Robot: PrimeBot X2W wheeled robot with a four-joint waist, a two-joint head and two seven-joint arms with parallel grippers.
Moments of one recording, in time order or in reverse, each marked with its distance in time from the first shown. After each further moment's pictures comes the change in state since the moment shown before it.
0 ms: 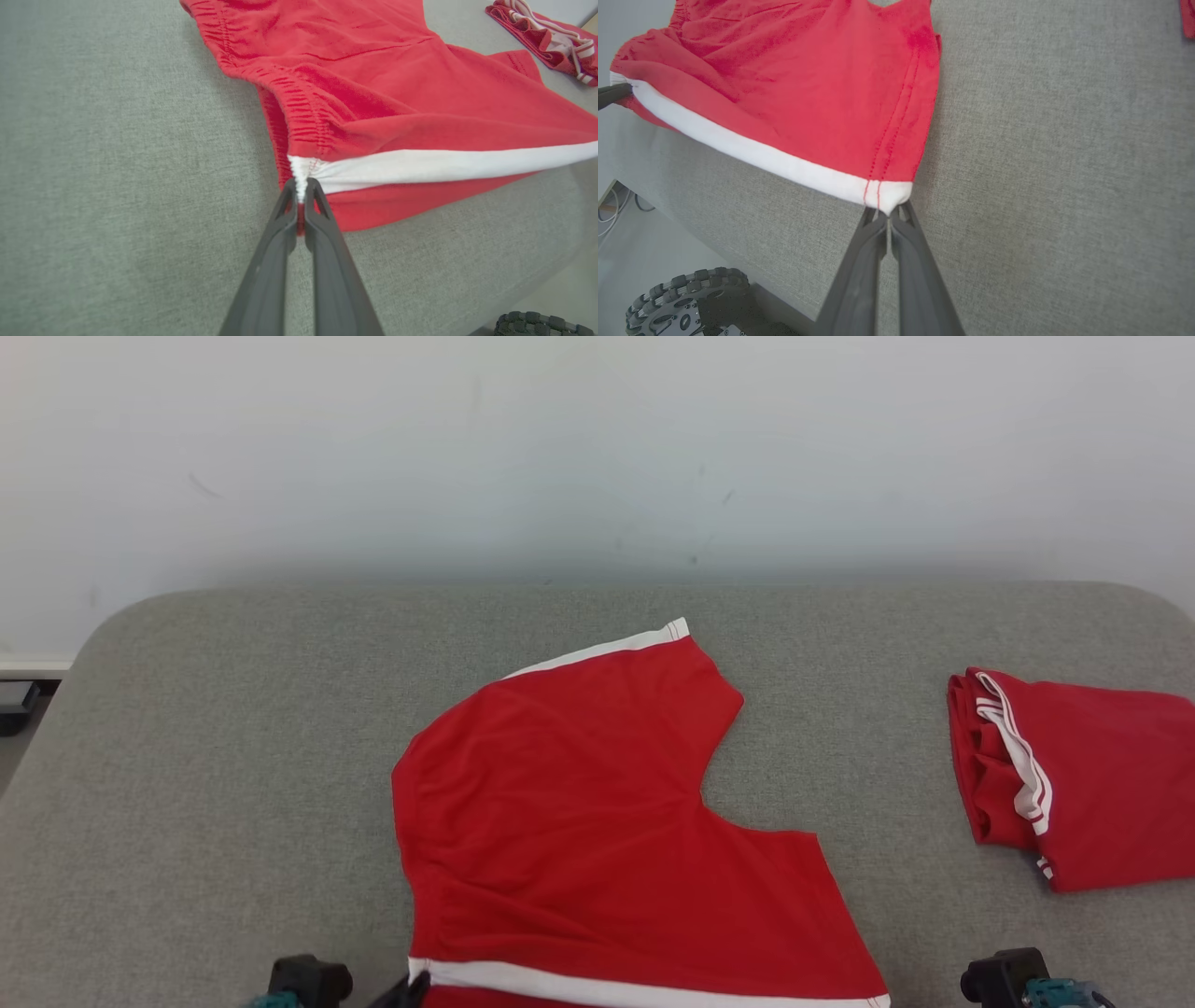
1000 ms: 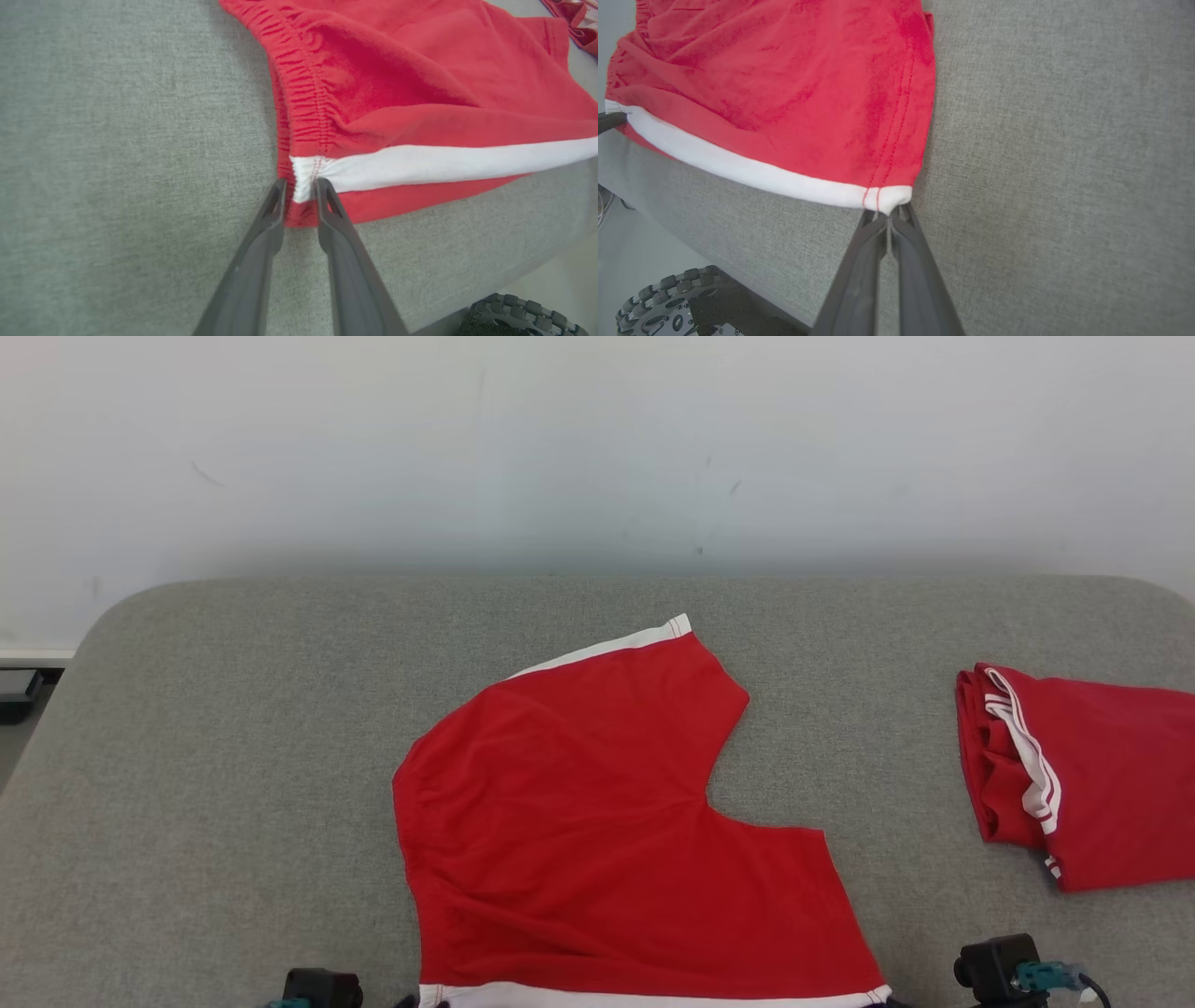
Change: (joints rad) left arm 0.018 -0.058 -0.008 0.074 -0.066 -0.008 0.075; right arm -0.021 0.028 0.006 0.033 0.002 -0.043 0.053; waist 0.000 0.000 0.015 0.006
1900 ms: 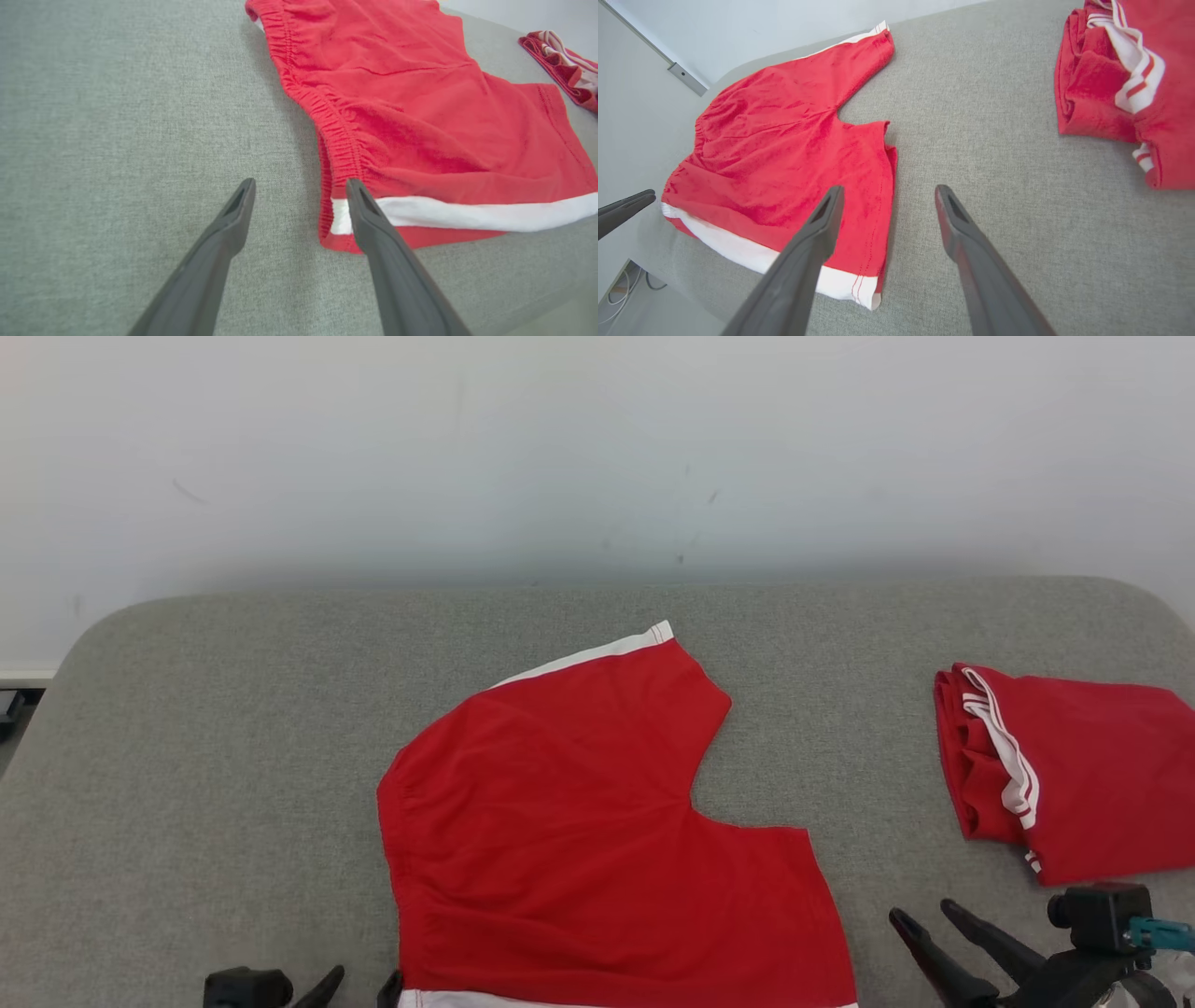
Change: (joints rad) left arm 0.071 0.105 0.093 -0.151 -0.016 0.075 -0.079; right arm 0.041 -0.123 -0.146 -0.177 0.105 0.025 -0.088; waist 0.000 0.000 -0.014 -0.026
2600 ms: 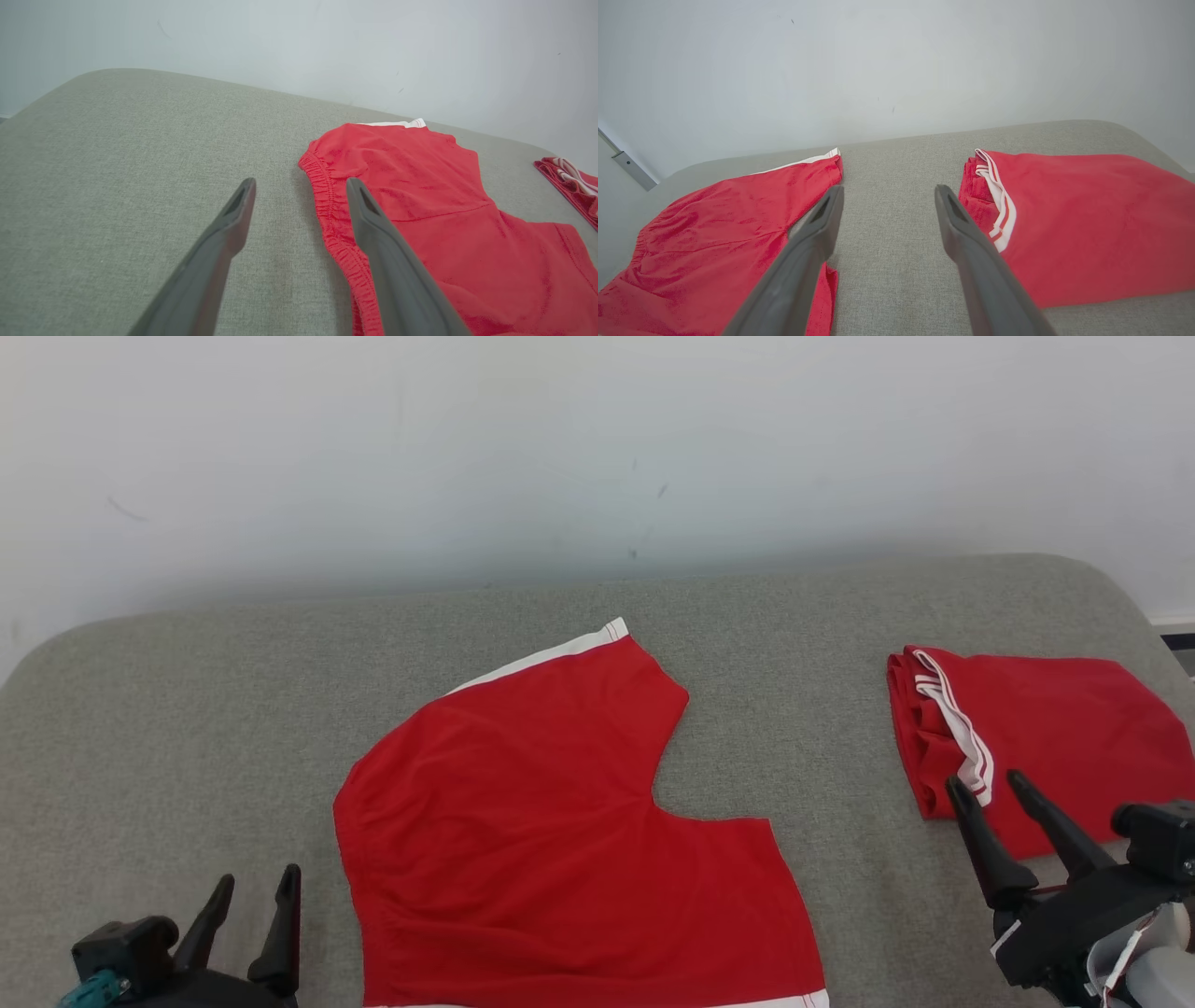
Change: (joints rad) left arm 0.078 -0.049 0.392 -0.078 0.150 0.040 -0.037; right arm -0.045 0.052 -0.193 -0.003 -0.143 -0.092 -0.105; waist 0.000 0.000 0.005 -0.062
